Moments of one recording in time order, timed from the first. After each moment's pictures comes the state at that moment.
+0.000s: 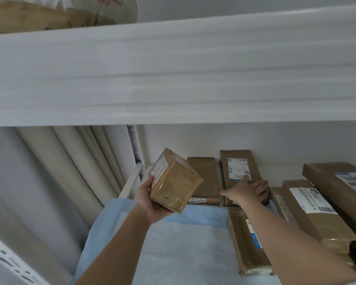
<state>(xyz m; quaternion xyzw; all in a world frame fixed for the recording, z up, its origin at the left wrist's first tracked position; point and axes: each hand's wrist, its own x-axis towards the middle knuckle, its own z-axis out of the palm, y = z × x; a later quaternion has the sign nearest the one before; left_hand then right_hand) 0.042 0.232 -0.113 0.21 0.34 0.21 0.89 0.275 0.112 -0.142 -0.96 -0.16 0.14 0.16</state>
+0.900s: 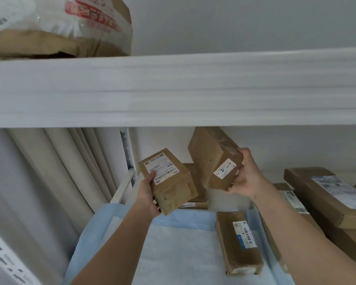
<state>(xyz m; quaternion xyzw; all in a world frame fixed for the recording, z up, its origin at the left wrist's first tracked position) 0.063 0.217 -0.090 0.29 0.43 0.29 0.80 0.274 0.067 -0.039 -0.54 -0.06 0.46 0.70</state>
